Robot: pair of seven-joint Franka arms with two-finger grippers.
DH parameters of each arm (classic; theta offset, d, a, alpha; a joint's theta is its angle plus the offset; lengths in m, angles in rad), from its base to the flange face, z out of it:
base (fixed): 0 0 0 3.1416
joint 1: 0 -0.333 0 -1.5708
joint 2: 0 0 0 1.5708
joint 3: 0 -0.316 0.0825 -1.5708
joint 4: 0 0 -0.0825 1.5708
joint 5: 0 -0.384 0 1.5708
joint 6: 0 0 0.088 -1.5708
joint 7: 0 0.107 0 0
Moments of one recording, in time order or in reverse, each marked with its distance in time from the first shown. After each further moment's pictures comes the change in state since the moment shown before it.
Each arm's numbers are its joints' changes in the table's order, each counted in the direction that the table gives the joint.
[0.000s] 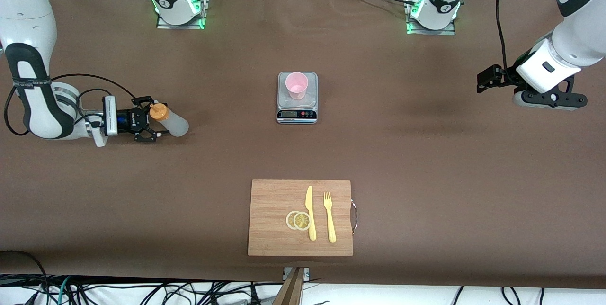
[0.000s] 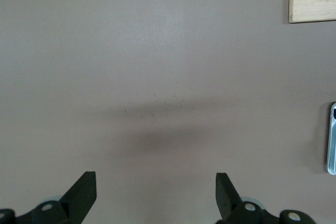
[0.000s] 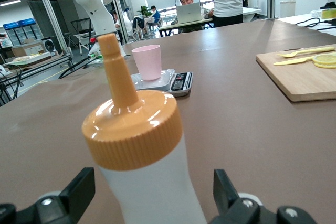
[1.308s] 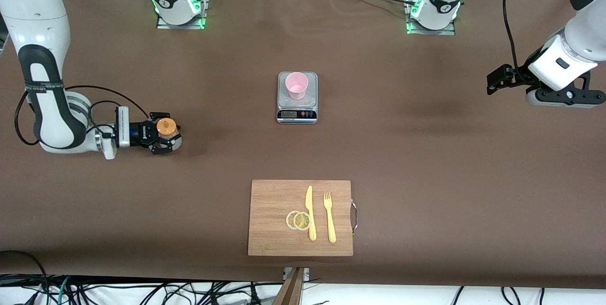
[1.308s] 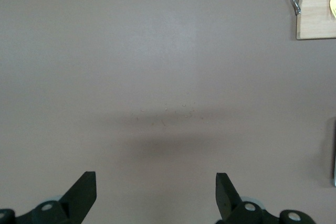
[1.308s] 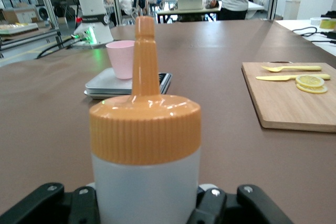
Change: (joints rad) left arm -0.011 0.000 -0.001 0.045 -0.032 0.000 -0.031; right arm -0.135 0.004 0.000 0.121 -0.065 -0.101 0.029
